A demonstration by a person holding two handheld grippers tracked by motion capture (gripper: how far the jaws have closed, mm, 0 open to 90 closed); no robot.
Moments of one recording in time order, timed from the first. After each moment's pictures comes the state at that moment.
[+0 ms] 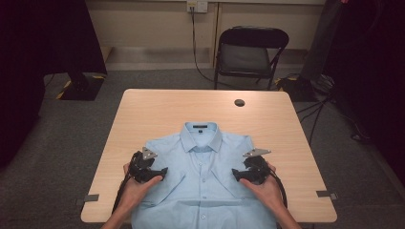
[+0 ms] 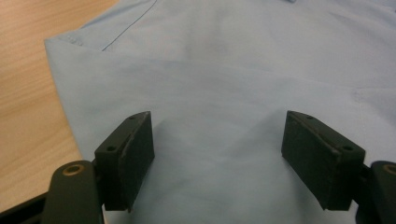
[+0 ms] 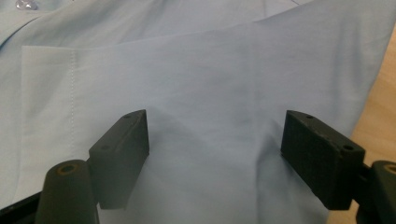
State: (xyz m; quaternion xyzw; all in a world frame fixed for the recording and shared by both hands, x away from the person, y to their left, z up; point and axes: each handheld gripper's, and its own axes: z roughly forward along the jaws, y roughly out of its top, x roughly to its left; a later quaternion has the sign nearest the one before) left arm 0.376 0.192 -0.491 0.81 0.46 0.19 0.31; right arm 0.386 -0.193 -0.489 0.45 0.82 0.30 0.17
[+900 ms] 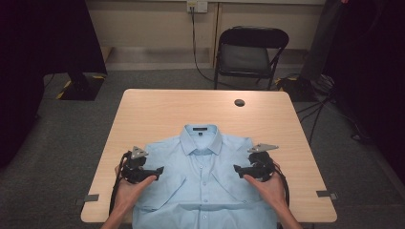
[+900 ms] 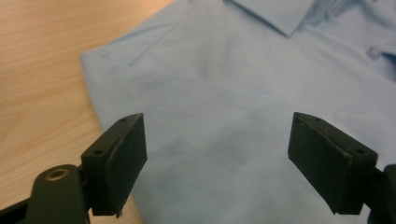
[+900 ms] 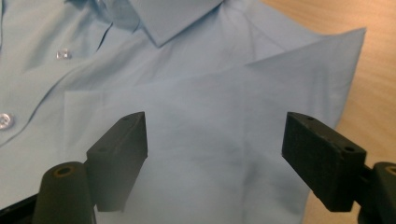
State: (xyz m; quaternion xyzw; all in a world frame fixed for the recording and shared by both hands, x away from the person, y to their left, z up) left arm 0.364 0.212 -0.469 0.78 0.48 0.17 0.36; right arm 0.382 -0.201 -0.459 0.45 0.81 0.33 0.17
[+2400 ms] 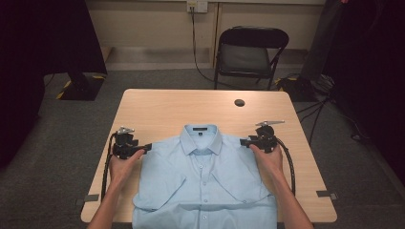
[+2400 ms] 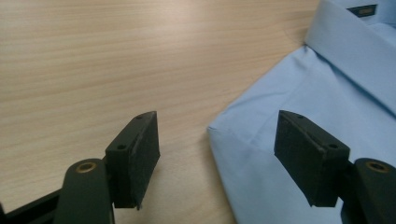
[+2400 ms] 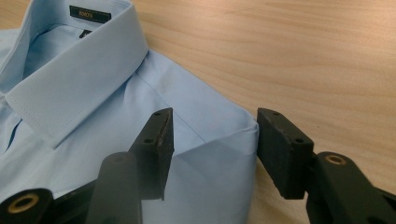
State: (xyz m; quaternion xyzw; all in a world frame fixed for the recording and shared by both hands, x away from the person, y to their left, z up) left arm 0.442 0.262 -0.480 0.73 0.53 0.15 0.39; right arm 0.487 -0.238 -0.473 0.49 0.78 0.38 0.11
